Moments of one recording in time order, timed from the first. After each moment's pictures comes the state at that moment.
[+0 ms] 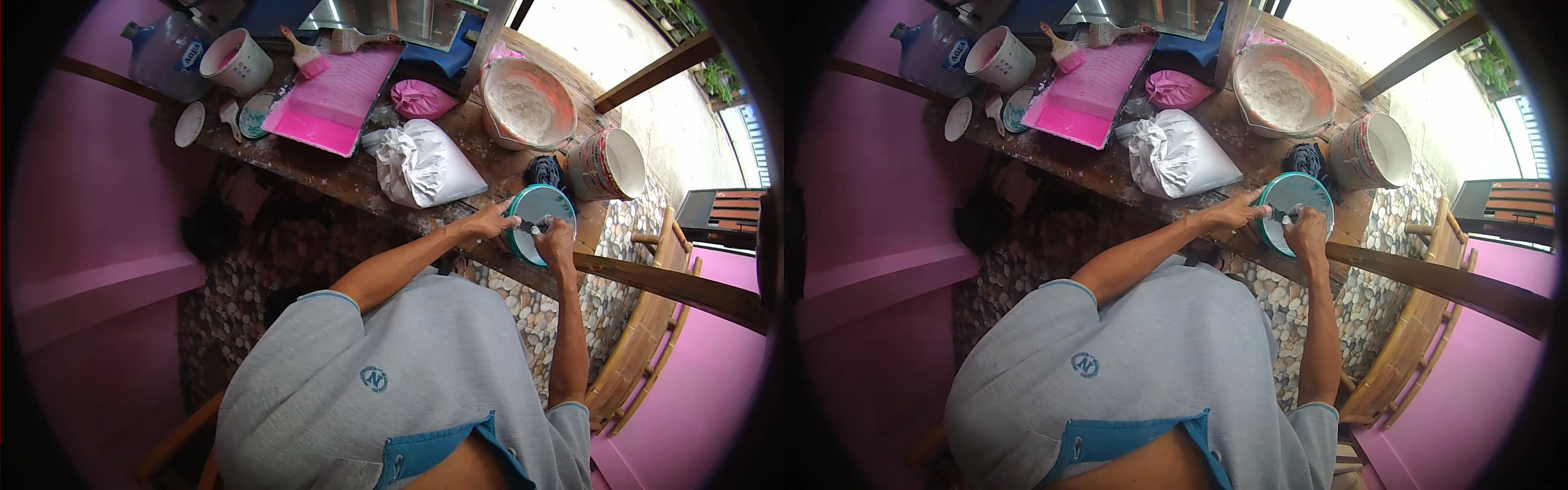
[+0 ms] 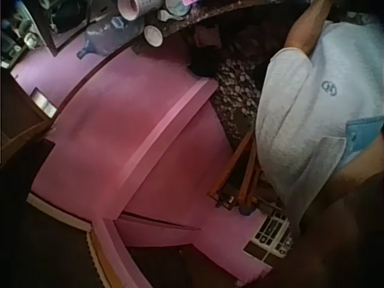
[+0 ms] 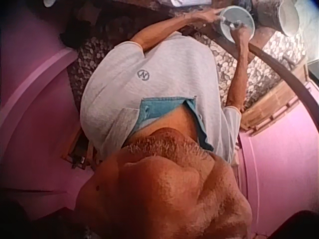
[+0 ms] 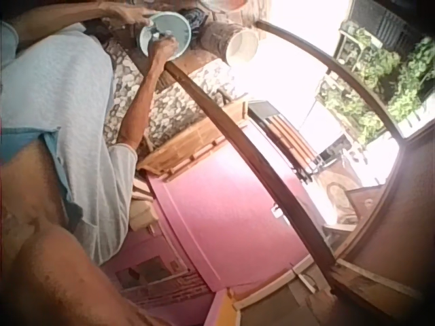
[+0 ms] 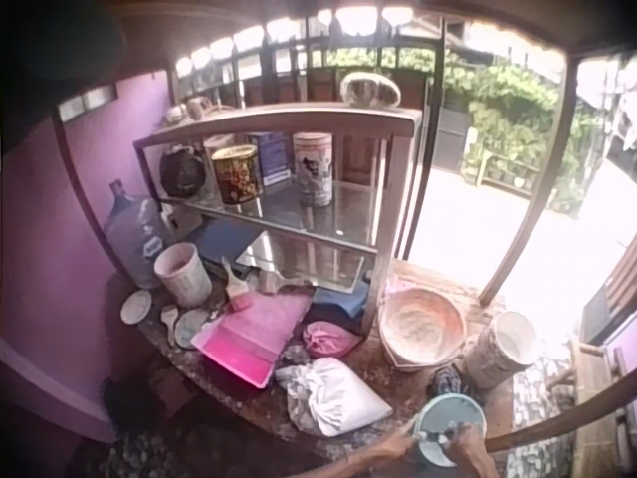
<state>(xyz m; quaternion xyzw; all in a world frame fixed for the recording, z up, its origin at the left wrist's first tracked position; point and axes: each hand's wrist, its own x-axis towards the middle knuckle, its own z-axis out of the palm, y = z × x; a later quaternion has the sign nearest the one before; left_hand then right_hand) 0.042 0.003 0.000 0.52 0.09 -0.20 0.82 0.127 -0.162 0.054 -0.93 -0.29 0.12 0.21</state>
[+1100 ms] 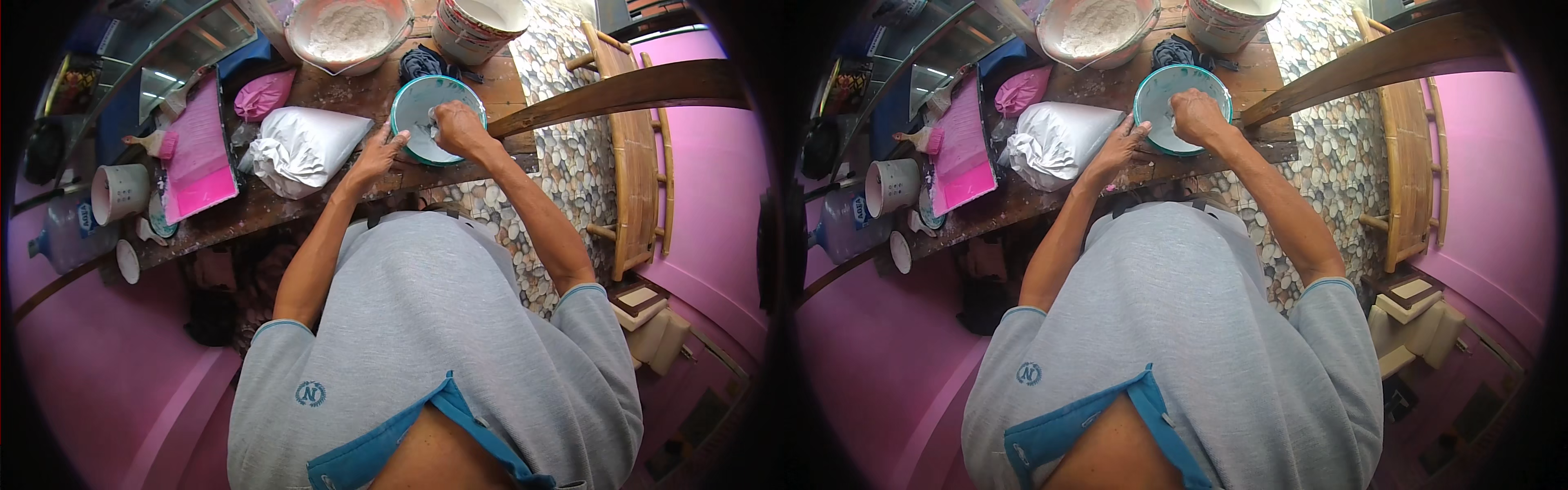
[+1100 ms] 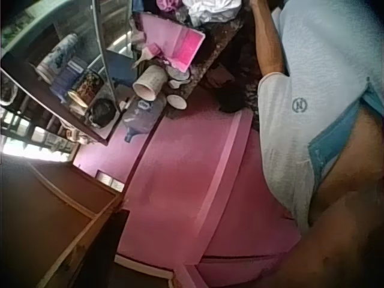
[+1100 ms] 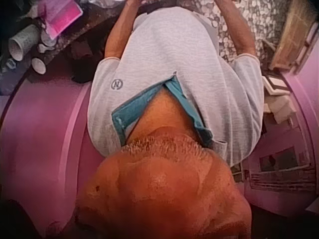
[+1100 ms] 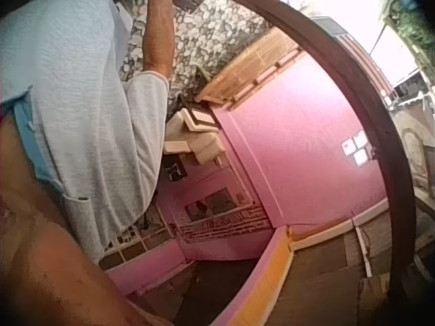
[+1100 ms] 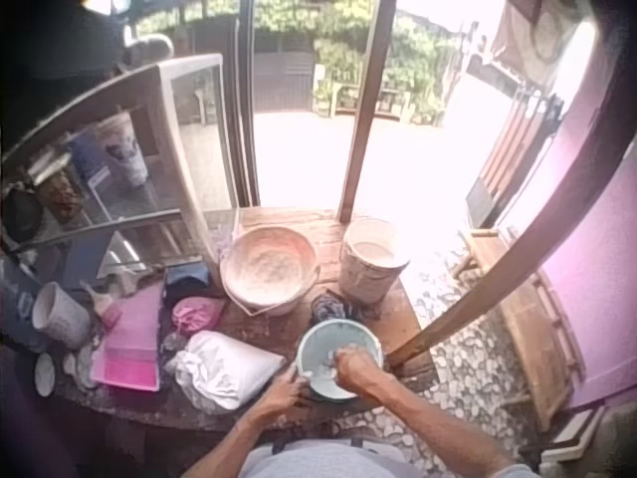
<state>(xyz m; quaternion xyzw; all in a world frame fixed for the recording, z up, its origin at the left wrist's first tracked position) 0.057 0.002 -0.018 0.61 0.11 -0.26 0.75 0.139 -0.182 0.031 -0.93 -0.32 0.09 0.14</state>
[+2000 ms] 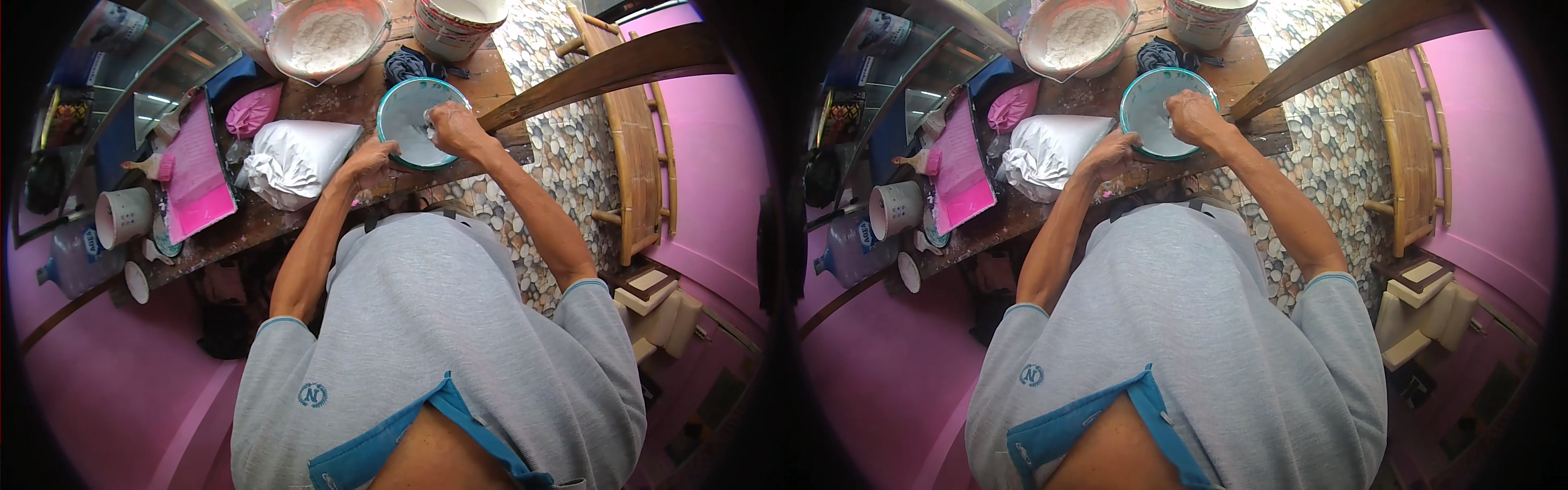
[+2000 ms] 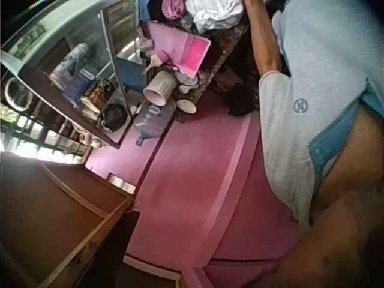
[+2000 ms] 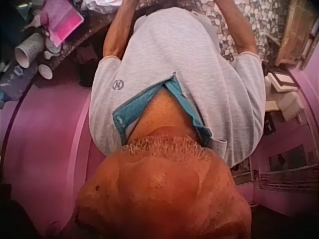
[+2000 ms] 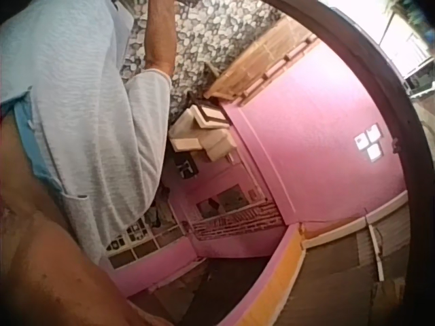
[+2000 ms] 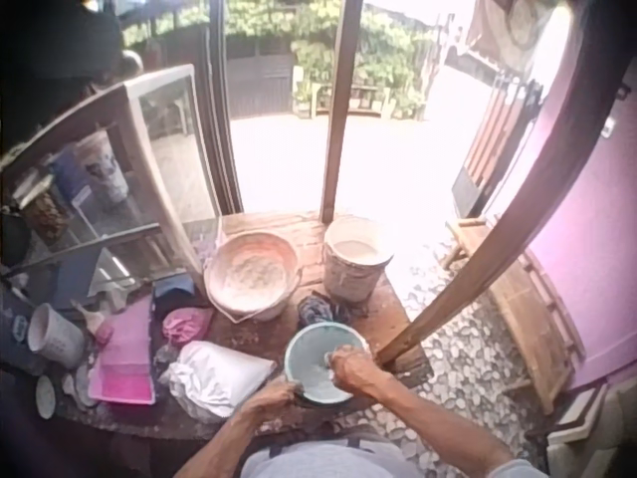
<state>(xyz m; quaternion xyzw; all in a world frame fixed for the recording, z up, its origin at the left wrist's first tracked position) 0.075 -0.008 0.015 0.48 0.17 -0.37 0.78 0.133 -0.203 0.040 -0.93 -0.32 0.06 0.16</state>
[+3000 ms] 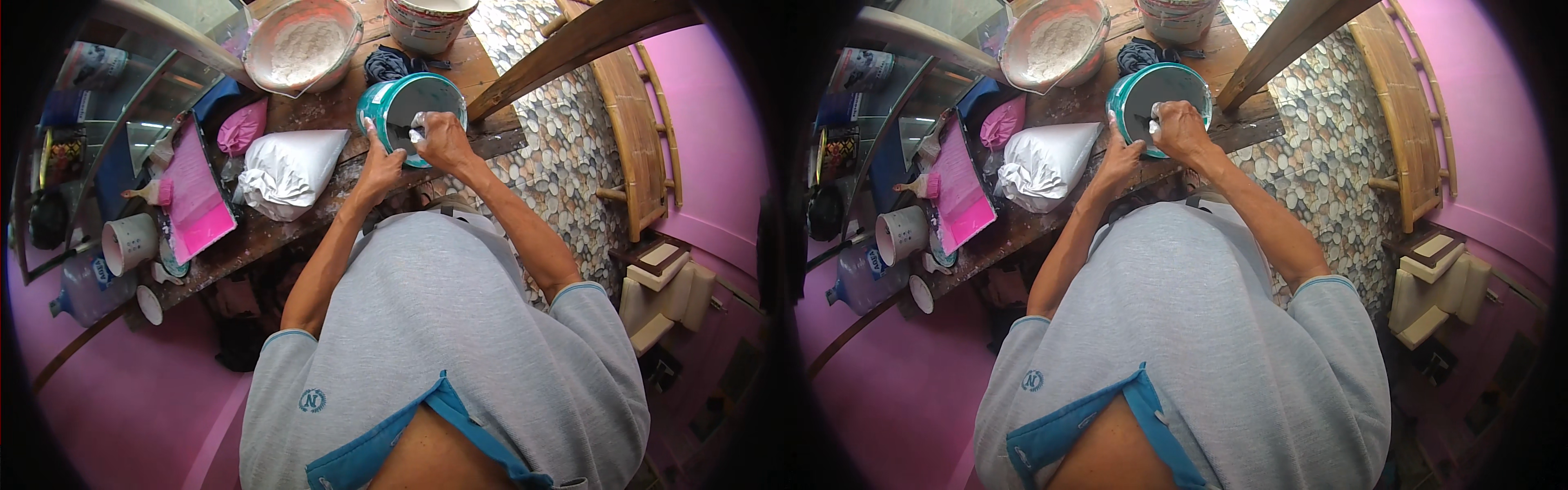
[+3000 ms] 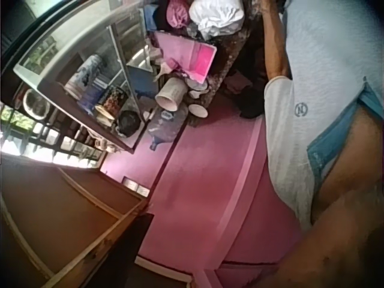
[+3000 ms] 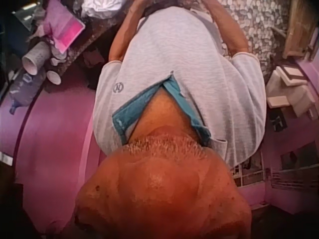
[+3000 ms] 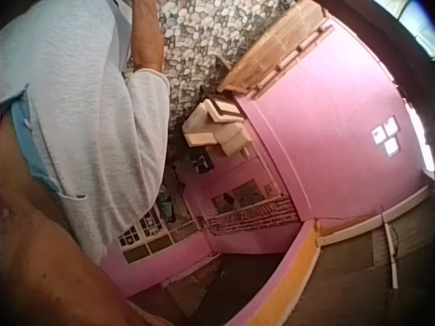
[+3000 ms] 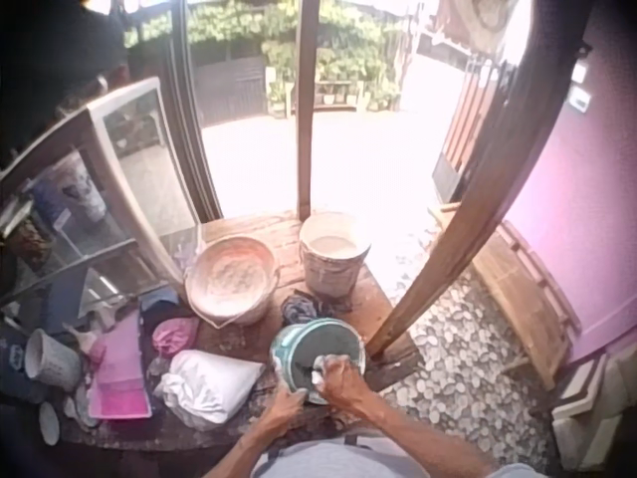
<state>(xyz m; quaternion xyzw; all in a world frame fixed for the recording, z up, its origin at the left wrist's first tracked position) 0.052 -0.052 0.026 0.64 0.13 -0.21 0.72 0.096 -0.202 0.038 -0.92 -0.17 0.01 0.34</state>
